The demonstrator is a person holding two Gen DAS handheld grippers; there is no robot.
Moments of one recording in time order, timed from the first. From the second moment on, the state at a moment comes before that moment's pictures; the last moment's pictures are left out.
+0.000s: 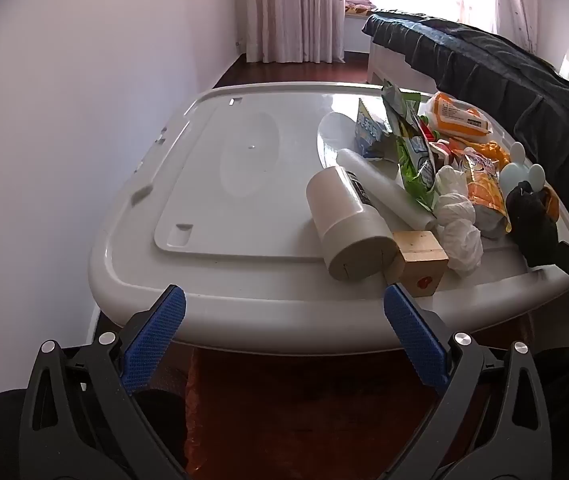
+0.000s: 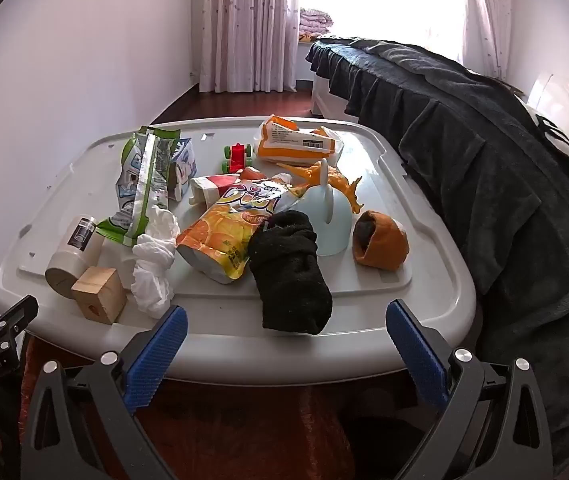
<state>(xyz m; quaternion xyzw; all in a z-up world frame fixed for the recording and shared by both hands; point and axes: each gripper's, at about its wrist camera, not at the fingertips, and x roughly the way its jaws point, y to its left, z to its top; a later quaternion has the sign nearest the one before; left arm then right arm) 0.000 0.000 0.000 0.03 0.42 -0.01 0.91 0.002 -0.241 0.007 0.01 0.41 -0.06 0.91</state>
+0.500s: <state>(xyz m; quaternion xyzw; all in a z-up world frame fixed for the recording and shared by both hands) 0.001 0.001 0.000 0.02 0.43 -0.01 0.90 0.003 -0.239 0.005 0.01 0.41 -0.06 0.91</state>
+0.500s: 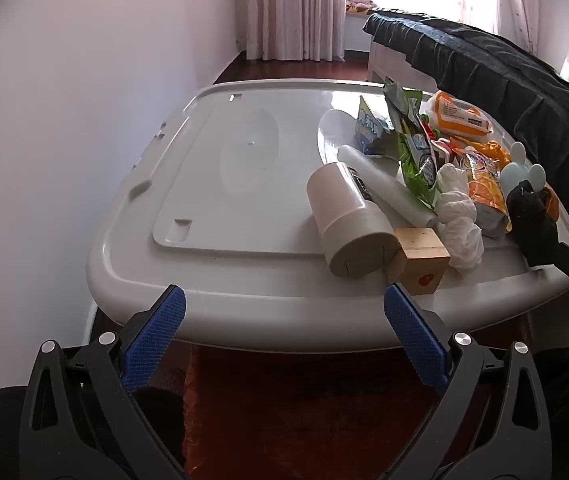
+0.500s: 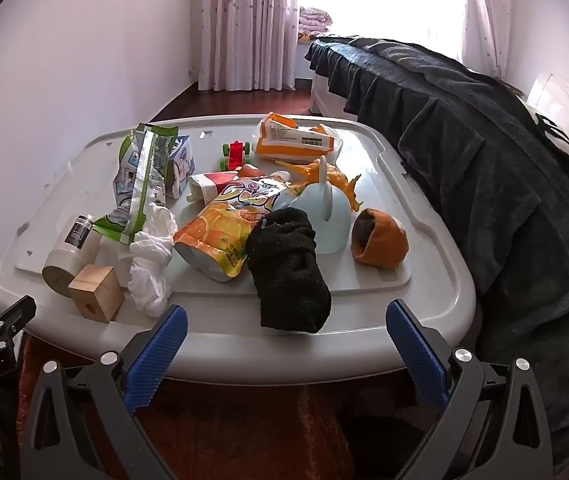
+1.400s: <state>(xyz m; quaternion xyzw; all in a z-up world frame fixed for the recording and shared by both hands) -0.002 -0.001 -0.004 0.03 0.43 -0.01 0.90 0.002 -0.242 0.002 0.01 0.41 -0.07 0.91</state>
